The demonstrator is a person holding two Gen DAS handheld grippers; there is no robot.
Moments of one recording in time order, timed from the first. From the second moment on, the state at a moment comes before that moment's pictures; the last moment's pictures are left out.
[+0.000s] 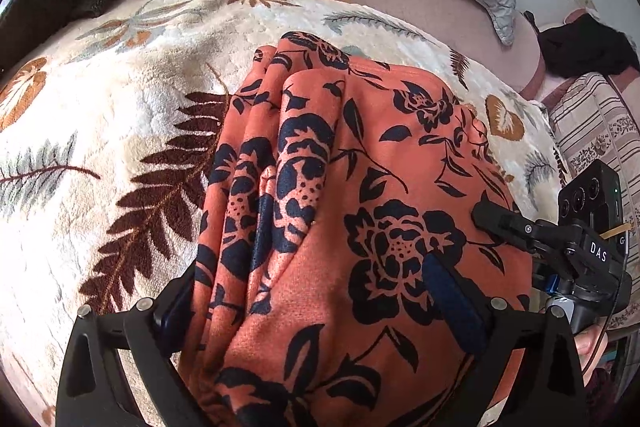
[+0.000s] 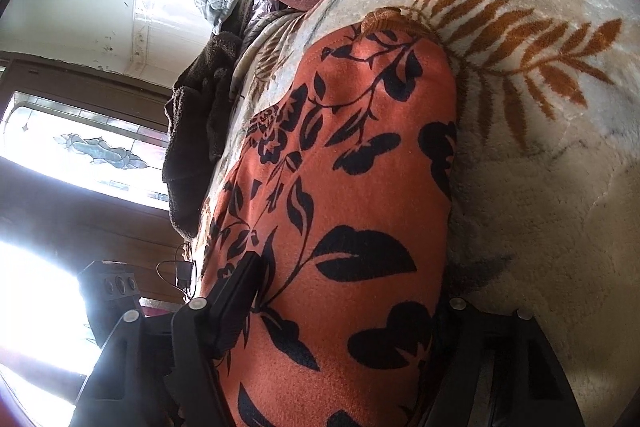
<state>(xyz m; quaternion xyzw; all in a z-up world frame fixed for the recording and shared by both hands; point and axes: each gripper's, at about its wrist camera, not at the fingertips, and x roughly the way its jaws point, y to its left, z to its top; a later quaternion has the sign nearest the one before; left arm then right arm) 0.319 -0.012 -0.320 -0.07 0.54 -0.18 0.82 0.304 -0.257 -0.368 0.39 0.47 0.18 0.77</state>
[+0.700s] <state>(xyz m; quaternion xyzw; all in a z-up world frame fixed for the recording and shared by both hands) 0.322 0.001 -0.311 -0.08 0.49 -0.17 0.85 0.305 -0.244 -0.351 0.34 0.45 0.17 0.80</state>
